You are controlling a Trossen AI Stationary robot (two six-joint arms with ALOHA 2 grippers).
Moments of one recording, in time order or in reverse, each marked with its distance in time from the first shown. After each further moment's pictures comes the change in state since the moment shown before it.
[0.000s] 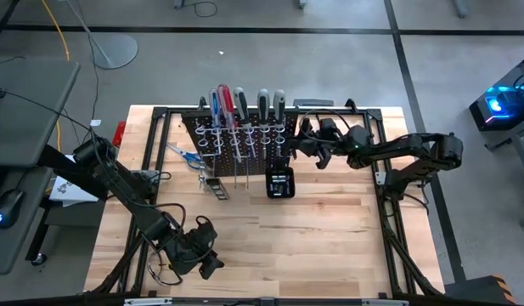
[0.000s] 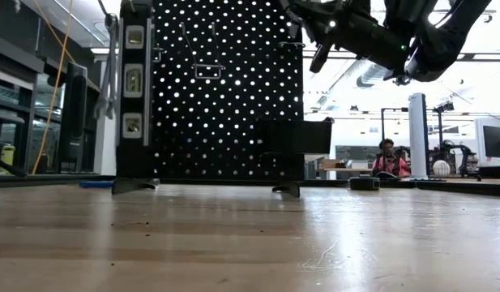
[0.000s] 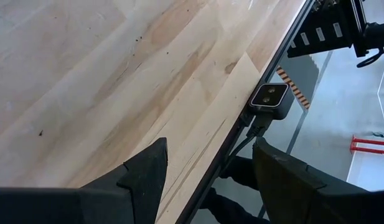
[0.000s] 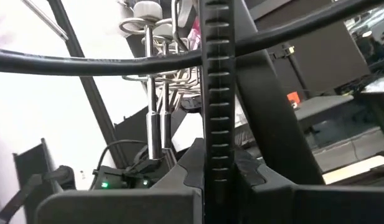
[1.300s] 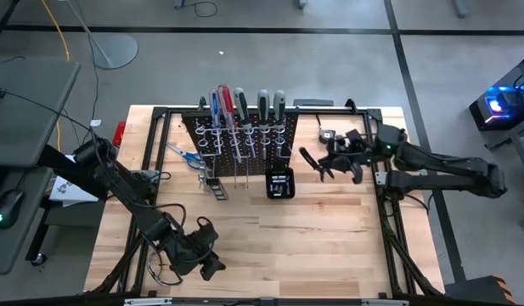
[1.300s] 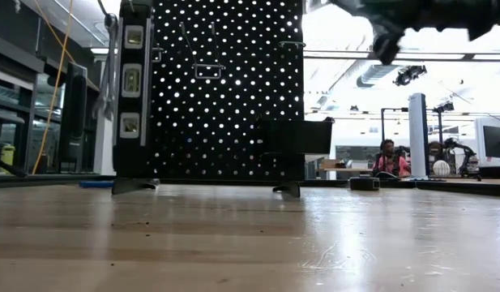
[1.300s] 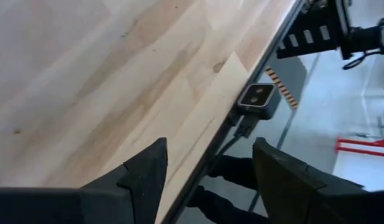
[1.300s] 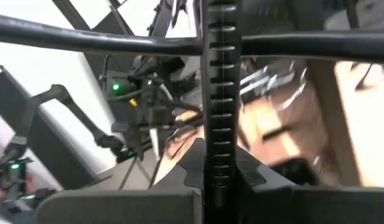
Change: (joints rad) left arm 0.002 0.009 0.000 0.047 0.008 -0.017; right arm 0.052 -0.760 -0.003 -1.277 -0.058 -0.132
